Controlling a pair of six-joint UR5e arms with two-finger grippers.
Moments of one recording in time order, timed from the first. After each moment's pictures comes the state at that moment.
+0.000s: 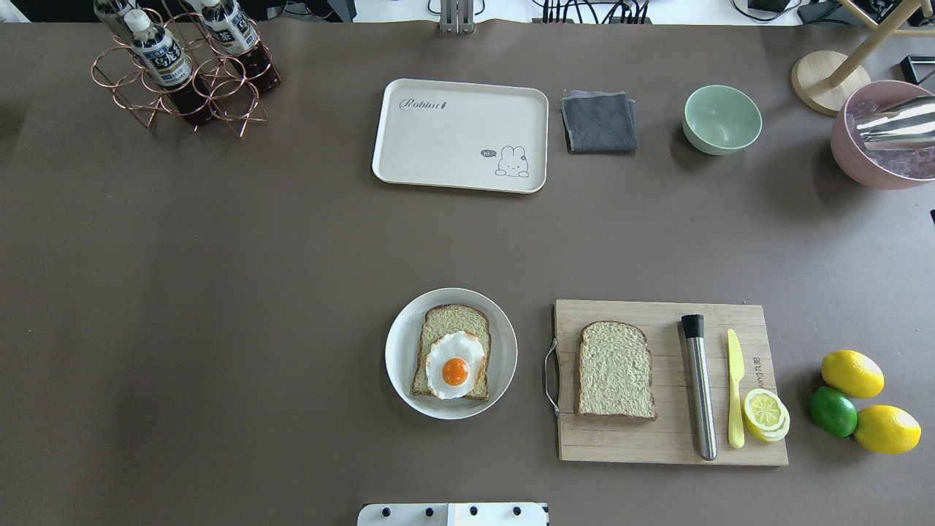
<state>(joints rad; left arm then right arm) -1.56 -1.50 -1.63 -2.04 -2.50 -0.04 1.37 -1.72 1.99 -1.42 2.49 0.32</state>
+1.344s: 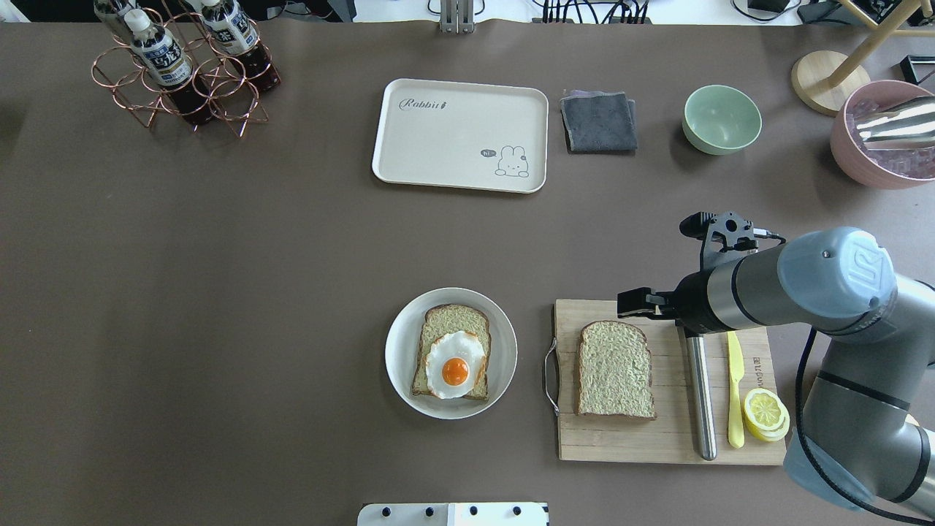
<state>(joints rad) -1.36 -1.49 -1.65 -2.28 -2.50 -0.49 0.49 -1.50 1.99 -1.12 1.83 1.39</state>
